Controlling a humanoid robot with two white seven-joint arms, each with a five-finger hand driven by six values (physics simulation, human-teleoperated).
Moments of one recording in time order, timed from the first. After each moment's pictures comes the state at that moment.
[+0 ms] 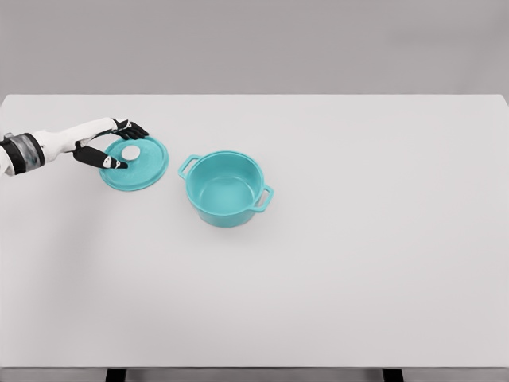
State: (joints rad) left arm -0.85 0.53 -0.65 -0.57 -0.01 -0.61 -0.61; right arm -0.01 0.00 0.12 0.11 0.07 -0.28 0.38
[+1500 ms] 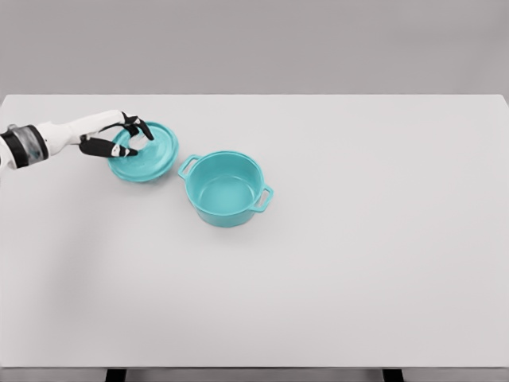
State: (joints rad) left arm -0.83 0.57 -0.65 -0.73 0.01 -0.61 -0.61; right arm -0.01 0.00 0.12 0.11 0.07 -0.28 0.38
